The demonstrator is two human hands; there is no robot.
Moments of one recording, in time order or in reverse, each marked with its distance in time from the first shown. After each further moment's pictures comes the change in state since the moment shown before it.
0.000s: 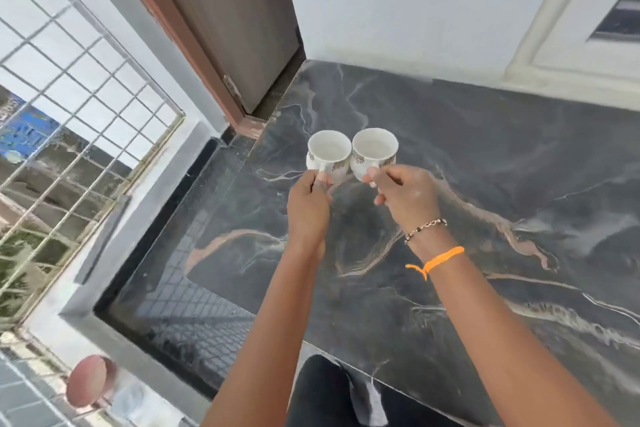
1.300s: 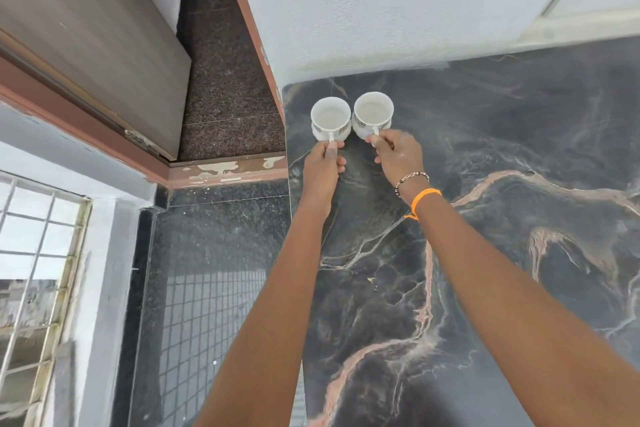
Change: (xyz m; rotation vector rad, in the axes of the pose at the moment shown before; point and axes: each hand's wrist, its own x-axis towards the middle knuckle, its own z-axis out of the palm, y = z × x) left_hand 0.300 -0.014 -0.018 0.109 -0.585 -0.103; right_hand 0.208 0.020 0.171 -0.225 0.456 0.185
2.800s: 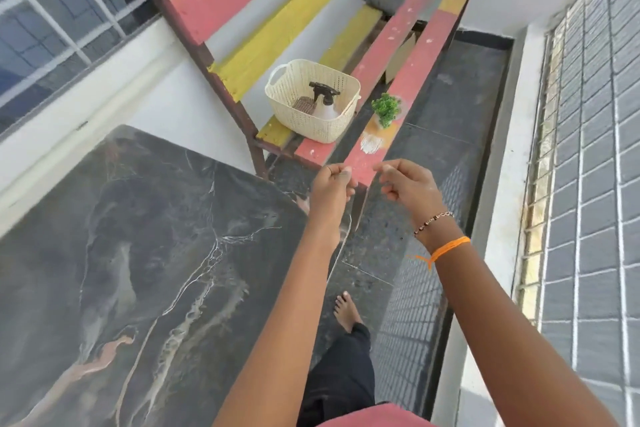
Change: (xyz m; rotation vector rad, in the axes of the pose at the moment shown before) left_hand -0.396 -0.025 0.732 0.289 -1.039 0.111; right_hand -0.234 0.389 -0.695 0.622 0.911 0.427
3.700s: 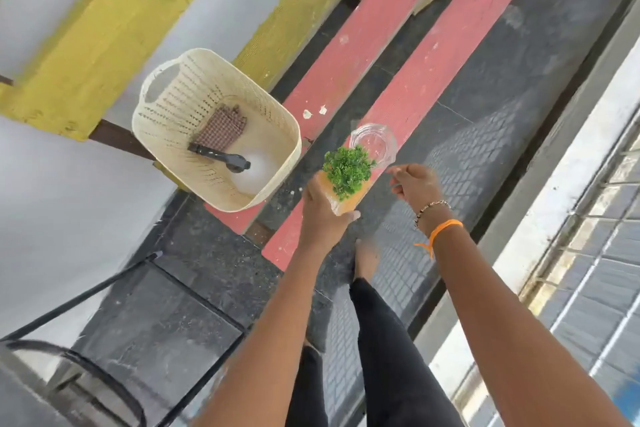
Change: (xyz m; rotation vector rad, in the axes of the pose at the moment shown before) left_hand 0.411 -0.059 0.213 0.575 0.029 -0.342; right_hand 0.516 0.119 -0.119 -0.238 -0.082 0.513
